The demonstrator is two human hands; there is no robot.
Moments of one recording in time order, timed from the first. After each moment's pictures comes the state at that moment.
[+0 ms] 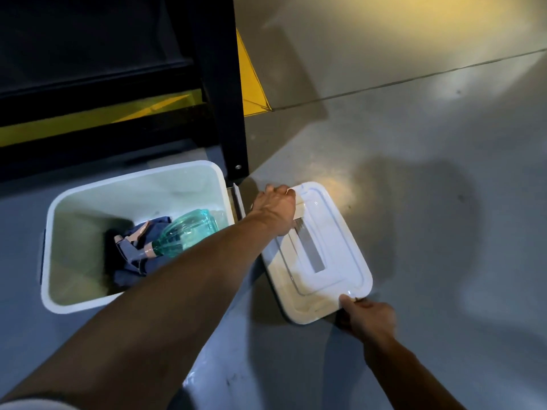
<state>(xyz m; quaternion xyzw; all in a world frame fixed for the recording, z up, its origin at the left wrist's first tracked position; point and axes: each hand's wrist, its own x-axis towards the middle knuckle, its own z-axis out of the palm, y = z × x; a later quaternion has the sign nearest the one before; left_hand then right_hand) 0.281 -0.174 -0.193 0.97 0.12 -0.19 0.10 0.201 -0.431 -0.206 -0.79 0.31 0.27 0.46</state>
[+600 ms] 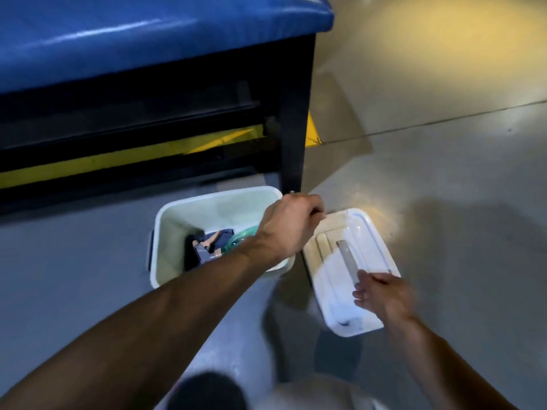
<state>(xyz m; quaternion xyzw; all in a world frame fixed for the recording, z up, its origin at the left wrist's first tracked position) 0.187 -0.140 -0.055 0.96 0.16 0.04 0.24 0.222 -0.352 -0.115 -0.75 0.18 0.33 0.53</state>
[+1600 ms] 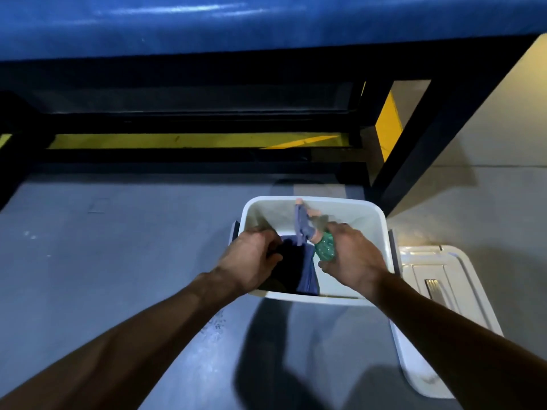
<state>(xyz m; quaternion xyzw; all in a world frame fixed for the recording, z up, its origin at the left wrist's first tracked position) 0.008 -0.006 -0.093 0.90 0.34 -0.05 0.26 0.189 -0.138 -0.124 -0.85 -0.49 0.18 0.10</state>
